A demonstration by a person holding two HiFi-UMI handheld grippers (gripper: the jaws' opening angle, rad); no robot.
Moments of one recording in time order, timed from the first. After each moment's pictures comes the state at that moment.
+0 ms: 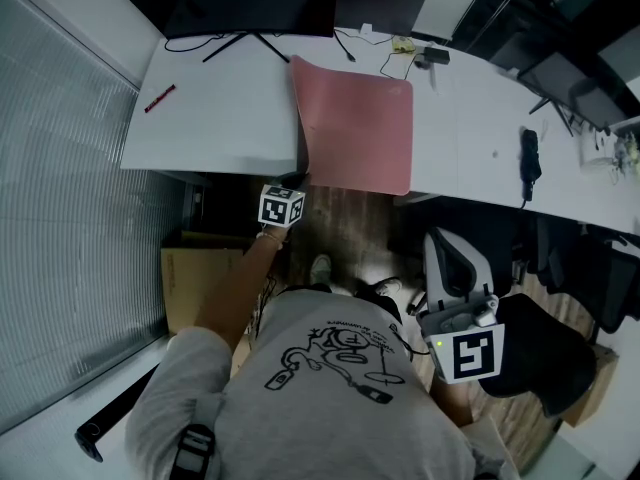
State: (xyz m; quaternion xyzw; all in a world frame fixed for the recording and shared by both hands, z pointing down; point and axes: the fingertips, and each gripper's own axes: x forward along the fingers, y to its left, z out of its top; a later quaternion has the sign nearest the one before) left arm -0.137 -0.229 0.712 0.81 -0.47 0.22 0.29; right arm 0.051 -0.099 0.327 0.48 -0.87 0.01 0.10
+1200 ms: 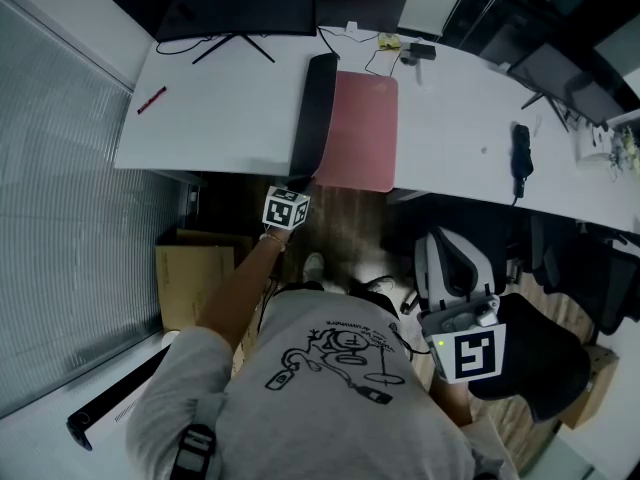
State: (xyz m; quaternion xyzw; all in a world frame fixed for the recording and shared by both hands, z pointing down) left arm -0.064 -0.218 0.715 0.81 -0.45 0.24 0.28; right arm 0.116 -0.098 0.325 0.48 -0.87 0.01 0.09
